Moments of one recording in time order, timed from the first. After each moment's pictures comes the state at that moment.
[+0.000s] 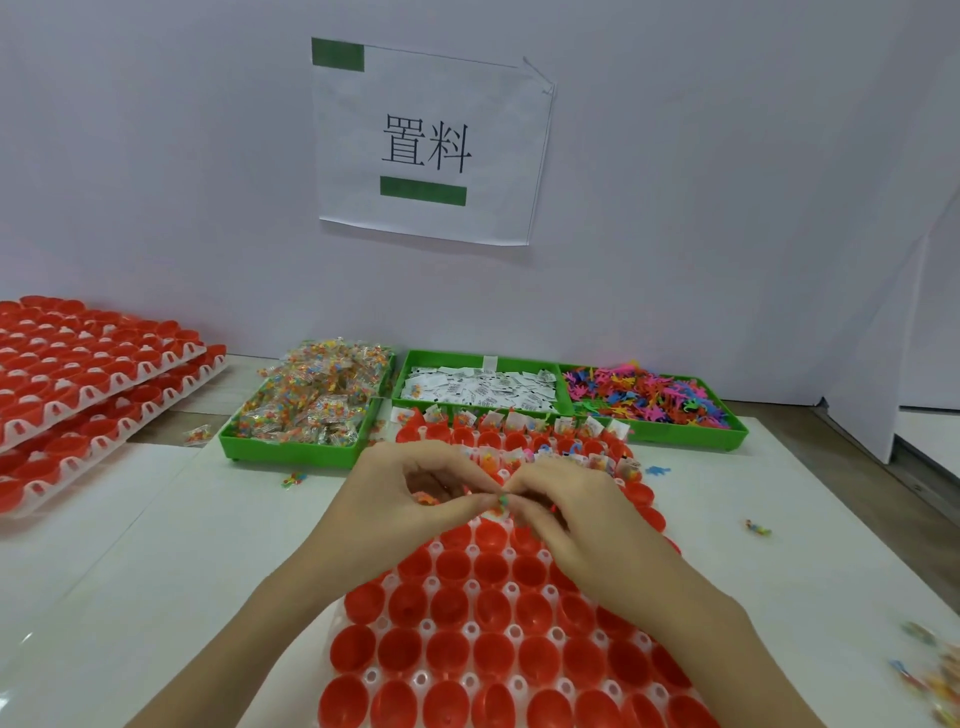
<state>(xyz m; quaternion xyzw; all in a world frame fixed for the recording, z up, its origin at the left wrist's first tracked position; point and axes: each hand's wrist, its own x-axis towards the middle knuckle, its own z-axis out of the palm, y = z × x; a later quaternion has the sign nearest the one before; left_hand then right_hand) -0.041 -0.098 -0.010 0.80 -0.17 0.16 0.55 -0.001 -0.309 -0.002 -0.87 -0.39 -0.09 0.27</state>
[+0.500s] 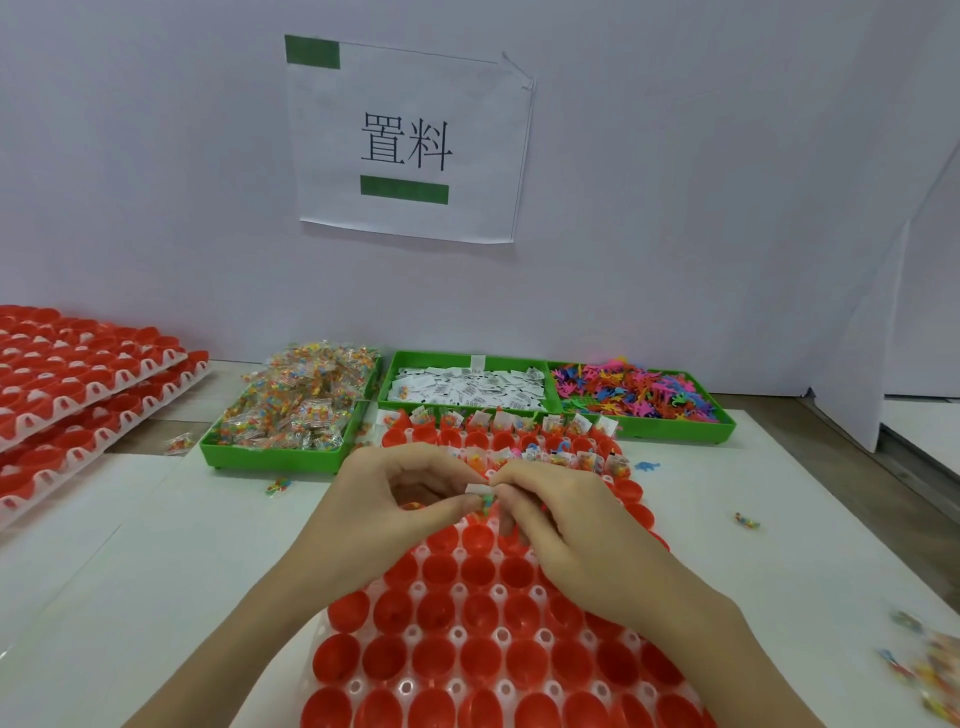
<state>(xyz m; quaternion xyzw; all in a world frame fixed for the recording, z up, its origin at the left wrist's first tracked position) -0.040 -0.098 -0.014 0.78 -0.17 0.14 0.59 -0.008 -0.312 0.000 -0.86 -0.39 -0.07 0.32</state>
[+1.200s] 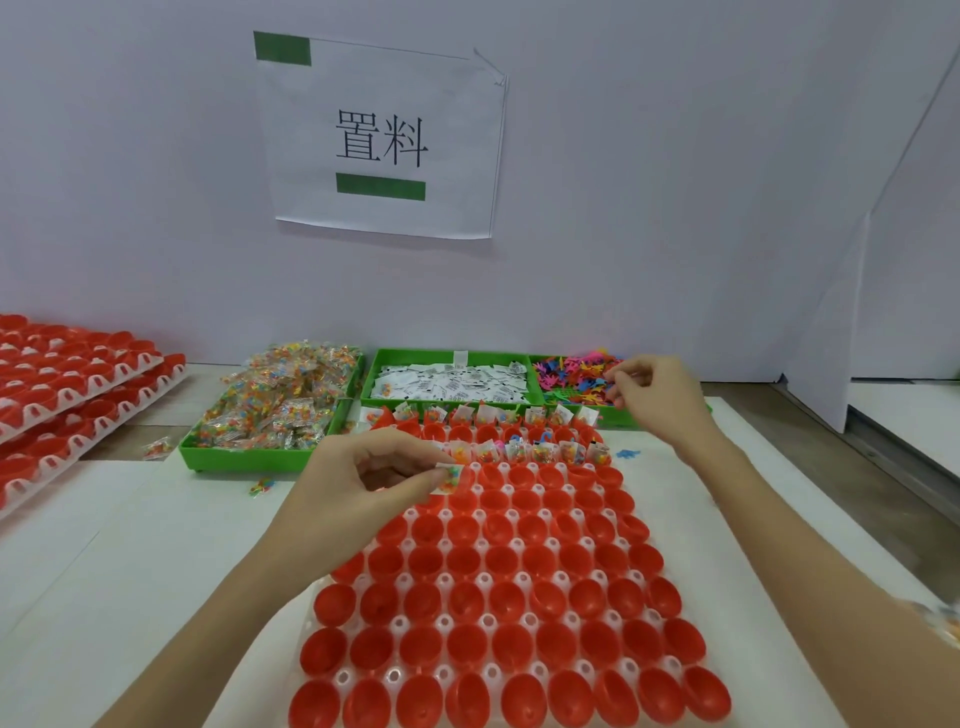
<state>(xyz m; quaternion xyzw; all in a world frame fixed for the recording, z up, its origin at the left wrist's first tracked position) -0.043 -0.094 -0.006 0.79 -0.12 0.15 0.58 0.127 -0.387 0.015 -0.89 -0.03 -0.15 0.42</state>
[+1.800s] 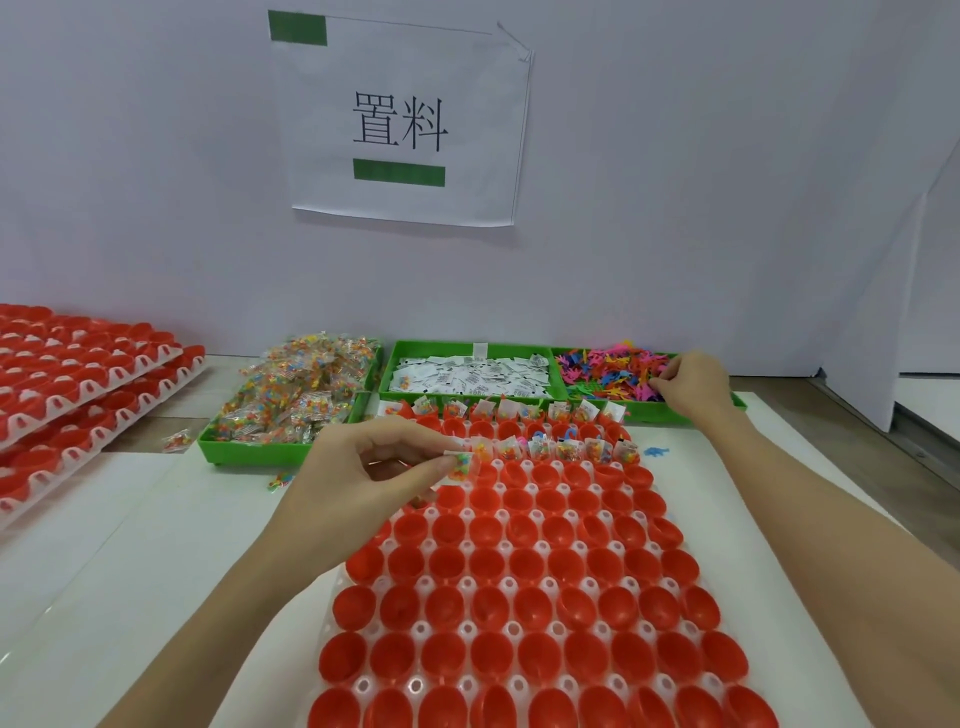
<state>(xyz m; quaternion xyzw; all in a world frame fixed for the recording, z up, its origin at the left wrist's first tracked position) -0.041 -0.082 -0.003 0.79 -0.10 0.16 0.58 0.228 -0.420 -0.025 -0.96 0.05 -0.14 0.22</state>
